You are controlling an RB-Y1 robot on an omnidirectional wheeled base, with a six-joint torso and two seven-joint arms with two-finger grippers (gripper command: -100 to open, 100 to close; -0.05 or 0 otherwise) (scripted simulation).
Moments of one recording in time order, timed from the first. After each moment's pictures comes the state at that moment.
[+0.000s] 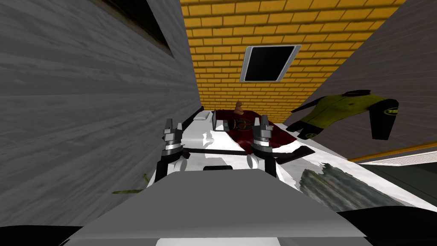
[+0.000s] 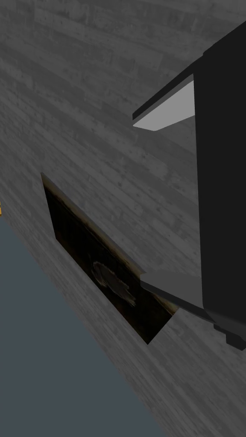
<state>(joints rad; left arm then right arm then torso) 0.49 0.02 -0.01 -2.28 0.06 -0.48 -0.13 0.46 0.03 0.01 -2.33 0.03 -0.52 0.06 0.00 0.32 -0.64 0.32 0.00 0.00</state>
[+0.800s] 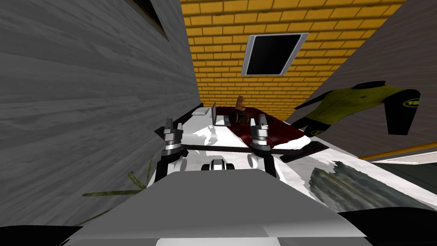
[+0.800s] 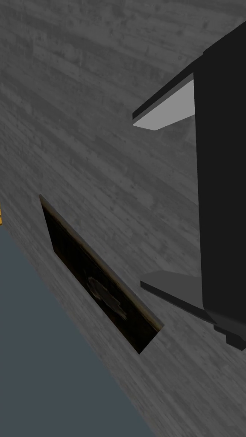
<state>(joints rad) 0.49 0.02 -0.01 -2.28 0.06 -0.48 -0.13 0.43 -0.04 0.01 -2.29 0.05 -0.50 0.08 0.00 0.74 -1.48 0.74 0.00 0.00</state>
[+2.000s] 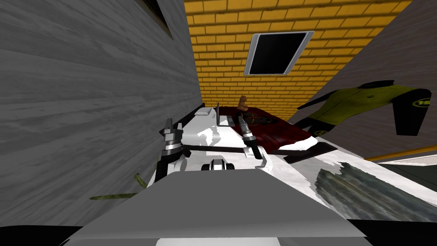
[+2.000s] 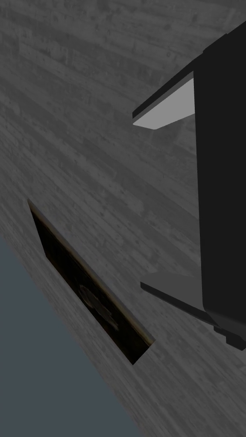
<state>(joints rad) 0.49 0.02 -0.01 -2.28 0.06 -0.48 -0.13 0.21 -0.16 0.03 -2.07 0.24 -0.32 0.31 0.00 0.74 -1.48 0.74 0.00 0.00</state>
